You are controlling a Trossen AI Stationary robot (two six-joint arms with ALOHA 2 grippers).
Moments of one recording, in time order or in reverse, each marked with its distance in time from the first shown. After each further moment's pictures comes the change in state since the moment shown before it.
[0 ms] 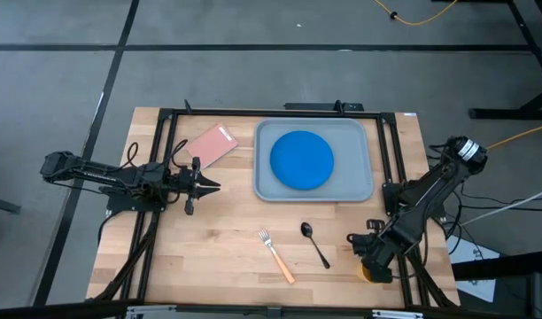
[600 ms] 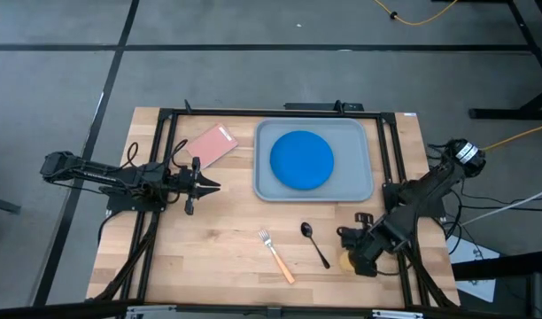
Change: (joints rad) left arm 0.000 0.000 0.000 0.000 0.000 0.001; right arm -0.114 0.039 0.095 -0.047 0.147 -0.112
